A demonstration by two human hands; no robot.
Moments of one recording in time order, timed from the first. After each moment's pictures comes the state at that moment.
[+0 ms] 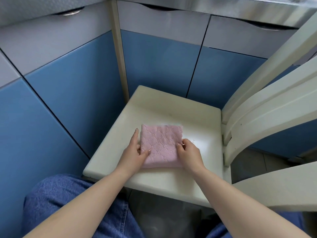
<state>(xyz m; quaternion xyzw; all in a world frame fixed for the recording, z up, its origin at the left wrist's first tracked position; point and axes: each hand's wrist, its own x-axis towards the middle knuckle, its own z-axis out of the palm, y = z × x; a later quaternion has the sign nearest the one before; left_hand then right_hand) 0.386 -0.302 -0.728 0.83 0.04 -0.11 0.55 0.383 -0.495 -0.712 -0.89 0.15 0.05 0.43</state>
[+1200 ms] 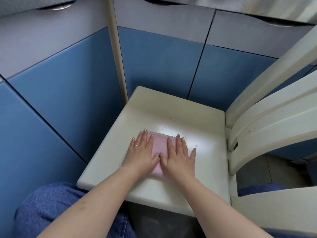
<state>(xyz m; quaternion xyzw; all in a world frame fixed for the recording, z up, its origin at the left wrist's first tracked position) 0.425 -0.328 -0.737 0.98 -0.13 -0.11 0.07 0.397 -0.464 -0.749 -0.99 0.04 0.09 0.12</state>
